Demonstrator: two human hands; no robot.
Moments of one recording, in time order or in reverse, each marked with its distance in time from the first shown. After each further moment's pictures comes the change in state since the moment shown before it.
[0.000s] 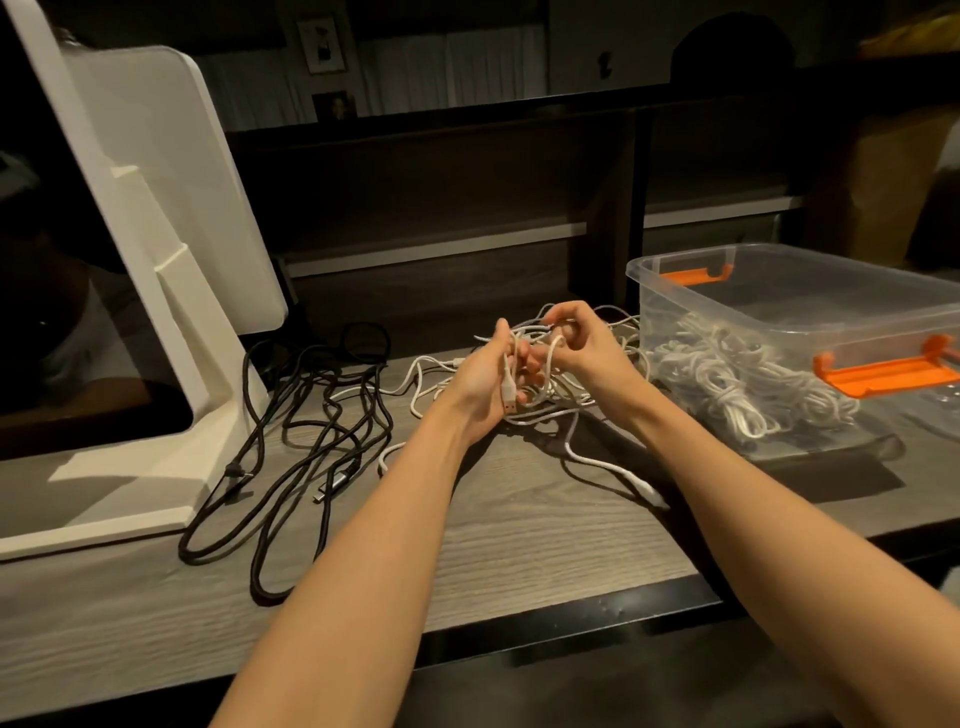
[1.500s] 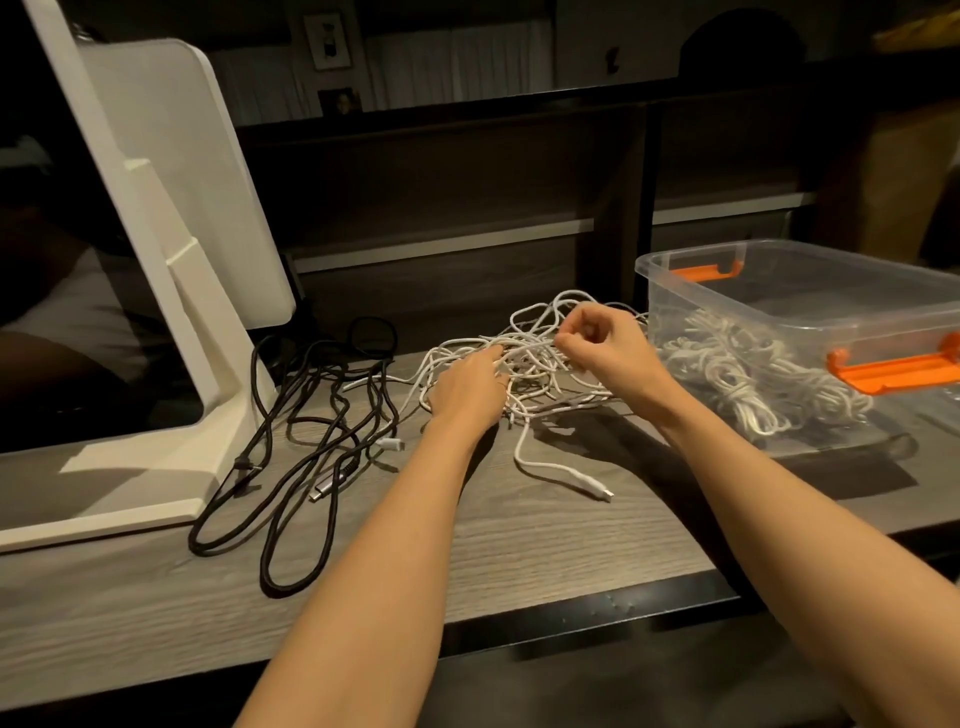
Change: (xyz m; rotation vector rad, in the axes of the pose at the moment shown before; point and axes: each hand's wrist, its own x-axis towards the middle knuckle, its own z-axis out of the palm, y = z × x) left_hand 0.015 -0.015 -0.024 1.388 0.390 0.218; right_hand -0.003 -0.007 -0.008 -0.246 0.031 -0.099
